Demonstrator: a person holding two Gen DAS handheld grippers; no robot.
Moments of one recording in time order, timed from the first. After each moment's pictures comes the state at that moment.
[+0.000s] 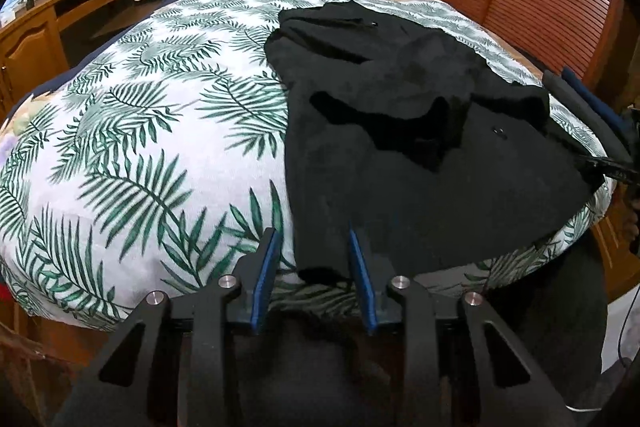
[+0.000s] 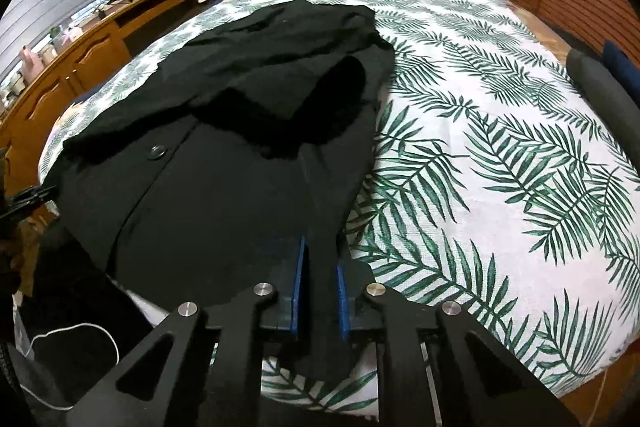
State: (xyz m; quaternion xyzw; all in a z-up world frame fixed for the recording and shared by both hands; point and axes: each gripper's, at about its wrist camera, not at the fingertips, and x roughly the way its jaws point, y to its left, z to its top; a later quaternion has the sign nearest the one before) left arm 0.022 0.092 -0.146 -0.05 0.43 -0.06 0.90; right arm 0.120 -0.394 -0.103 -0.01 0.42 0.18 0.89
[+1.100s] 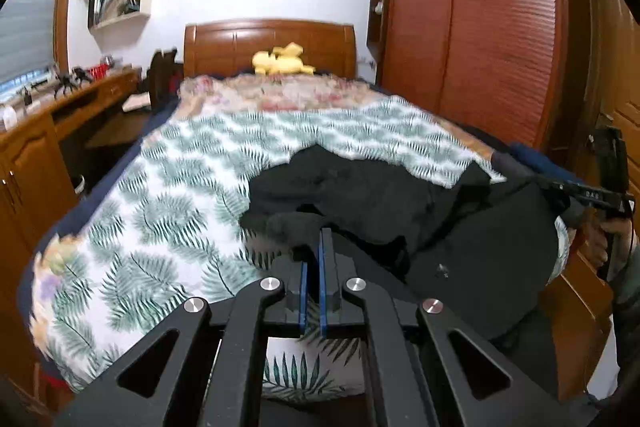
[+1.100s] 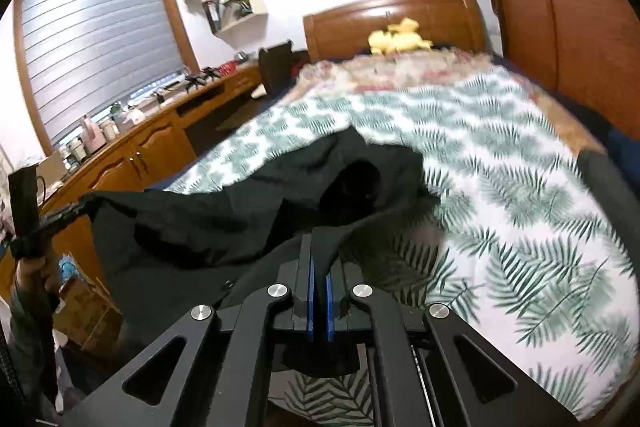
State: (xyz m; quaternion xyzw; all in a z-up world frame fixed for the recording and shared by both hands) left arm -0.001 0.069 0.046 -0.01 0.26 -0.09 0.96; right arm 0.065 -0.409 0.030 0.06 0.25 0.25 0.93
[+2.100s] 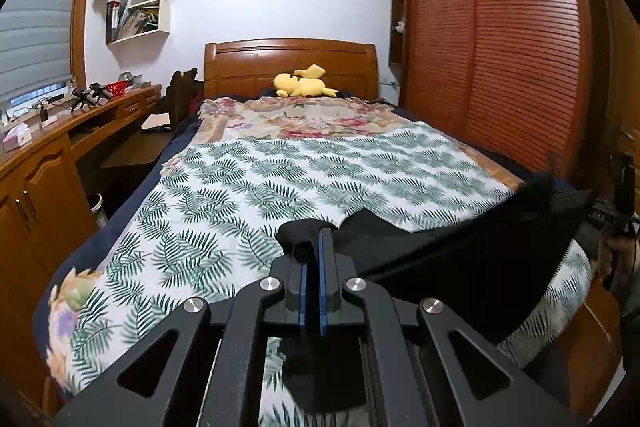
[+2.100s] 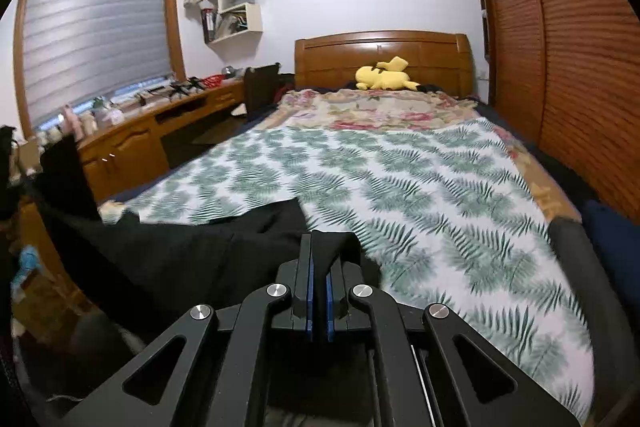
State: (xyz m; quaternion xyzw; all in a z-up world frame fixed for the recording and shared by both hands) left arm 0.066 0.091 0.061 -0.01 0.23 -0.05 0.97; right arm 0.116 -0.415 0.029 -0.01 0.20 0.20 0.96
